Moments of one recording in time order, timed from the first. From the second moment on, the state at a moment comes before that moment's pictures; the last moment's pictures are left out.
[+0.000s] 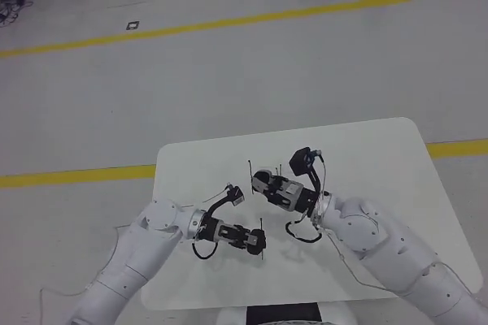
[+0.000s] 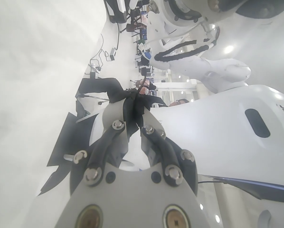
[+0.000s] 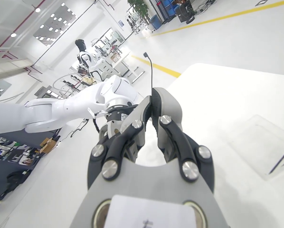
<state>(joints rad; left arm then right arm) 1.20 -0.96 -0.92 -1.44 -0.56 -0.34 -1.39 -1.31 -1.11 0.90 -1.77 -0.46 -0.34 0.27</state>
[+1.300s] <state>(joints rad) 1.16 -0.92 -0.87 -1.44 -0.60 -0.34 -1.39 -1.27 -1.06 0.86 -1.78 -0.34 -0.34 0.29</state>
